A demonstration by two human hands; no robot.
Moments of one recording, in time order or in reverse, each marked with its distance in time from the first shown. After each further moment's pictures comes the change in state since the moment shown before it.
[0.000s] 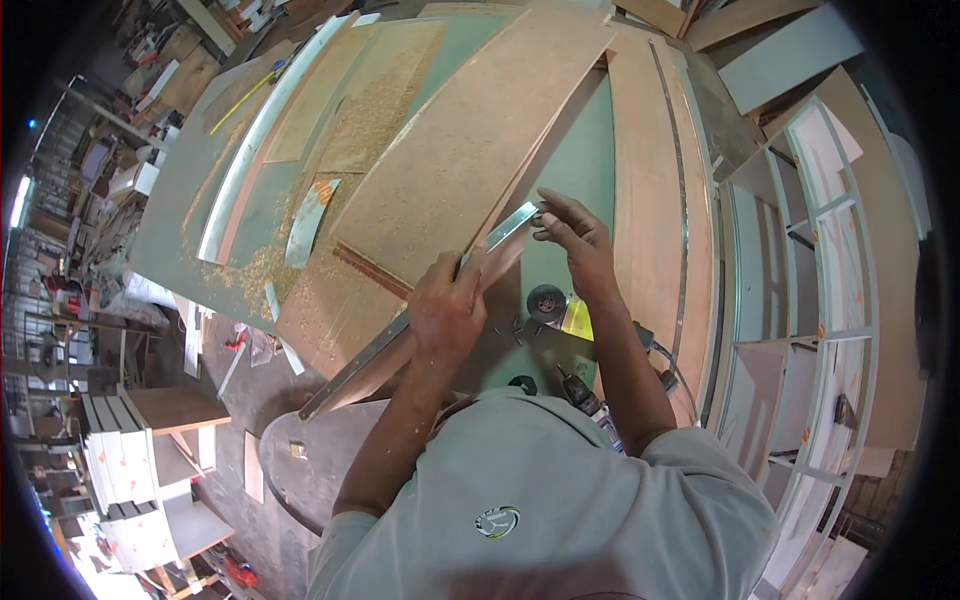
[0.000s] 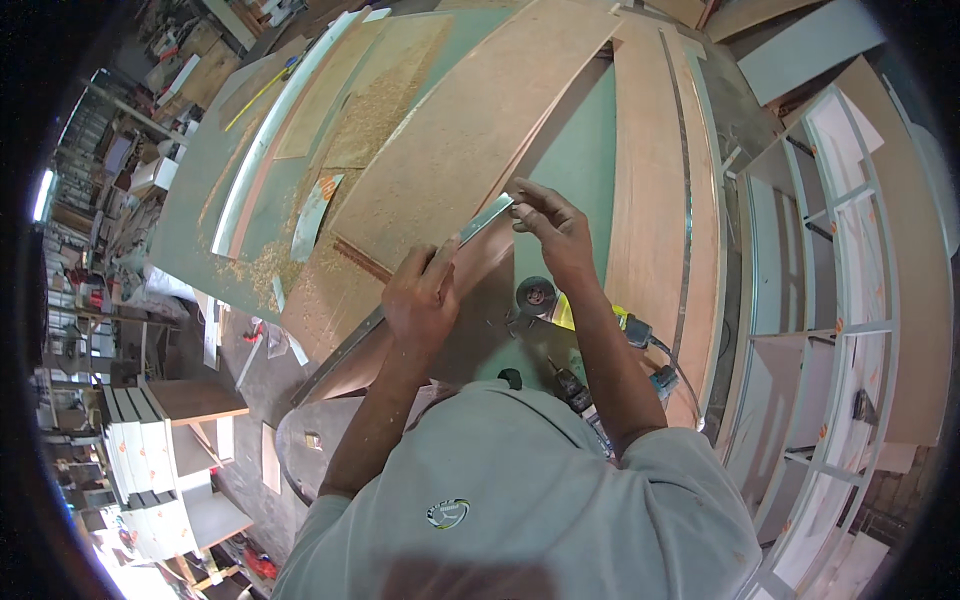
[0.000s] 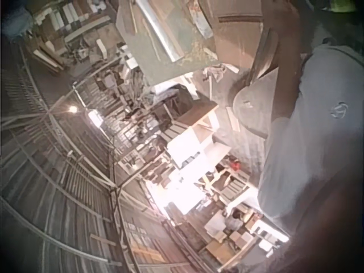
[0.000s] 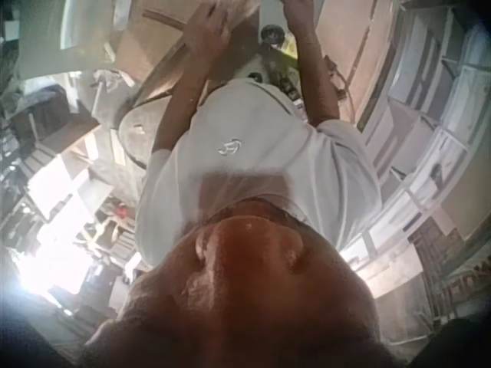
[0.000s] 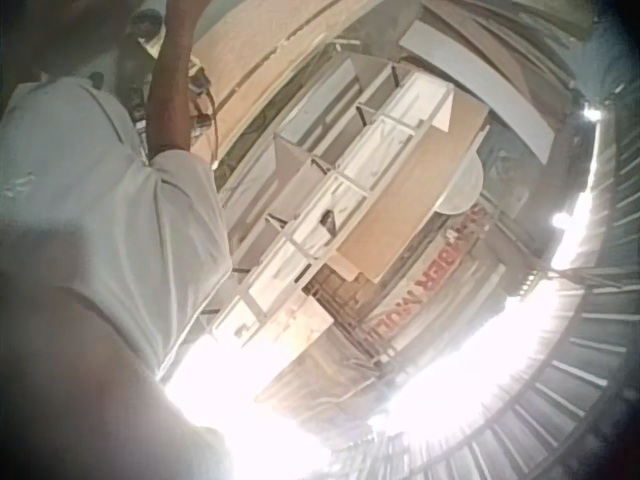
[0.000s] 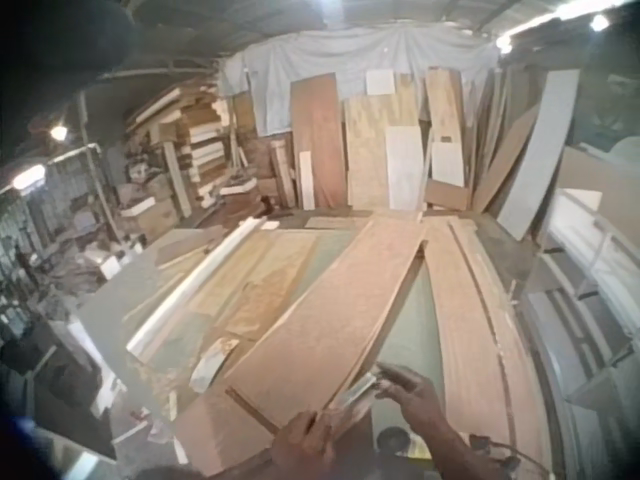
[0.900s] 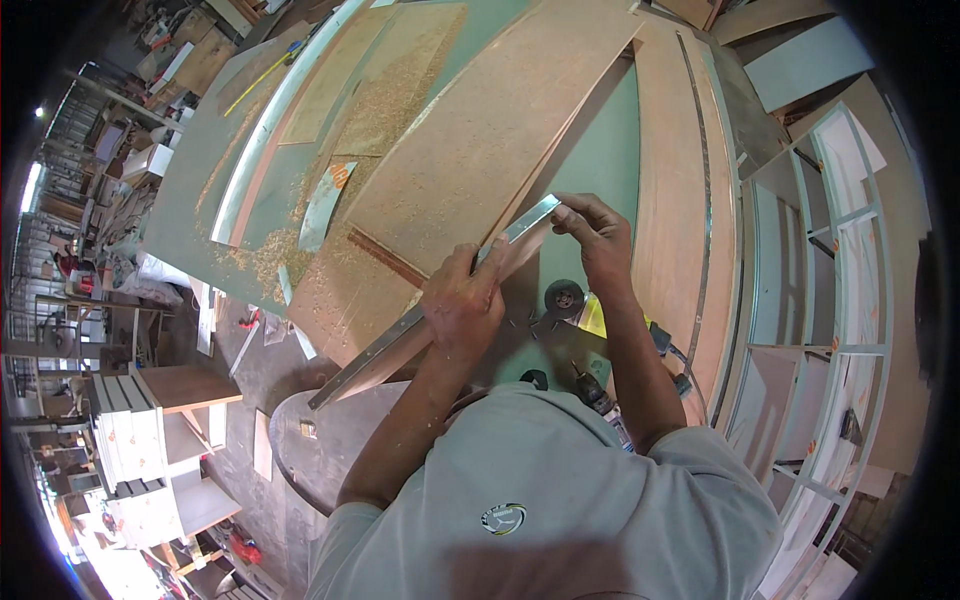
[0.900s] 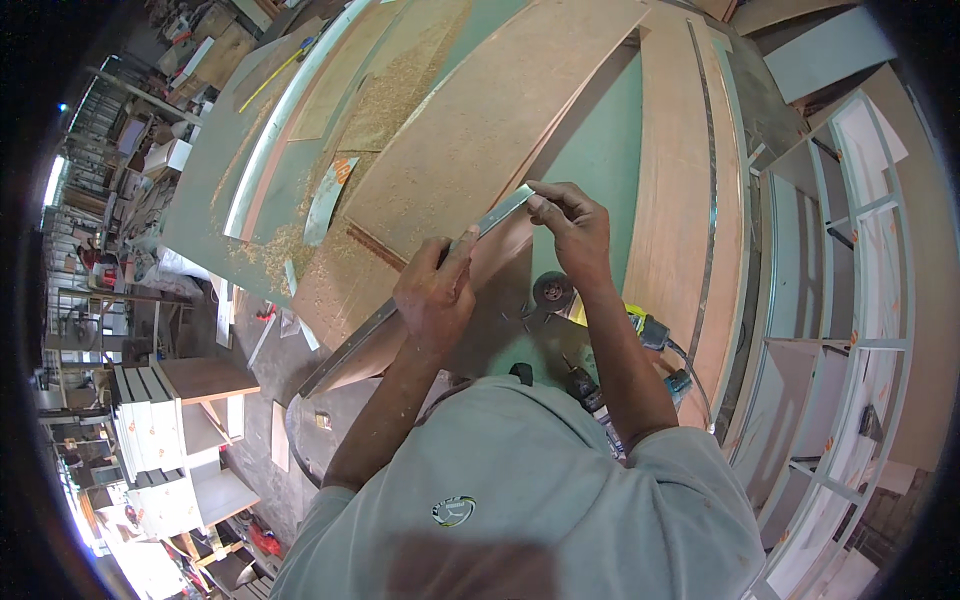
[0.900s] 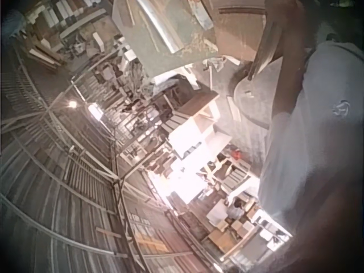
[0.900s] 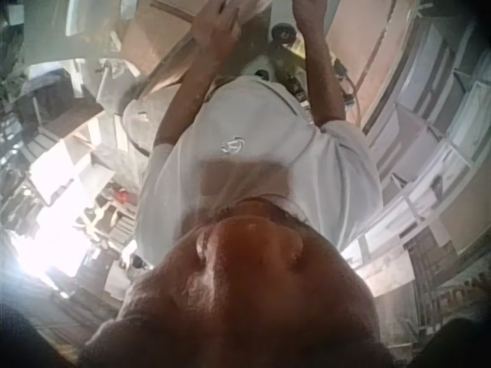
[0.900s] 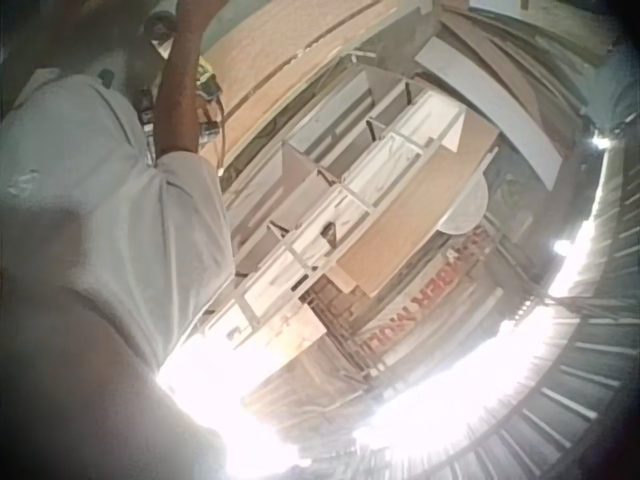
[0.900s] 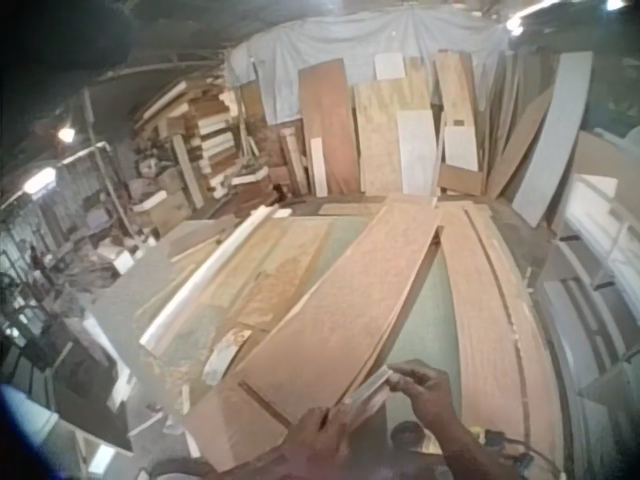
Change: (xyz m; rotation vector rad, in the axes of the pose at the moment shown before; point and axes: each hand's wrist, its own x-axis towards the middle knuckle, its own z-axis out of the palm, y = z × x) left_hand 0.003 0.010 -0.002 0.045 0.097 -0.010; right_hand 0.002 0.008 0.002 -0.133 0.035 -0.047
